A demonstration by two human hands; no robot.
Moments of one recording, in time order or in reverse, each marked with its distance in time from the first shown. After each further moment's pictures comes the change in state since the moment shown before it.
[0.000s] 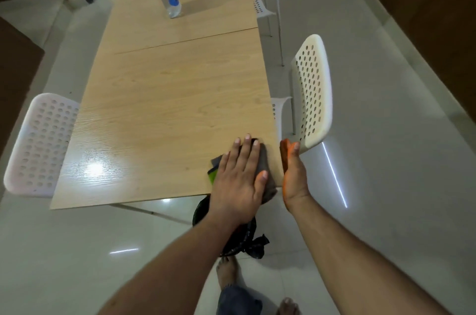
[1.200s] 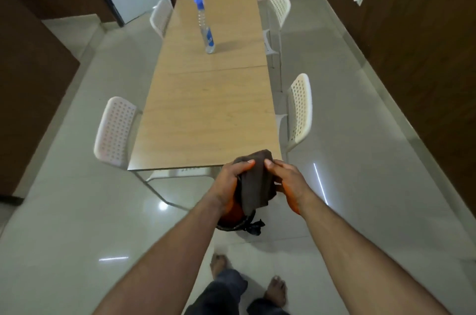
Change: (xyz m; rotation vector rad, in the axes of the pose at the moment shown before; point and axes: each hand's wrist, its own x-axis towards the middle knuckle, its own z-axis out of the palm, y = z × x) left_hand -0.175 0.074 -0.233 -1.648 -0.189 -0.590; right_hand -0.239 -0.131 0.011 -0.283 -0.270 0.162
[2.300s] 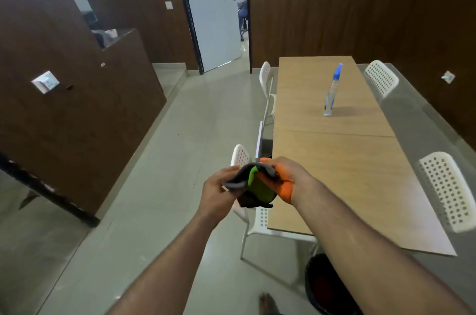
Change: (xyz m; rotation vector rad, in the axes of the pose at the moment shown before) left_hand -0.061 0.186 -0.522 0.422 0.294 0.652; right_hand 0.075 -0.157 0.551 0.274 -0.102 0.198
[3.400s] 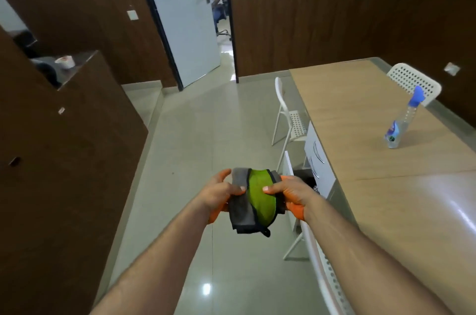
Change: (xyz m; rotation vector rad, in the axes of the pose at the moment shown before) left_hand 0.458 -0.068 -0.280 -0.139 -0.342 -0.547; right_hand 0.374 -0.091 0.271 -0.206 0.094 -0.079
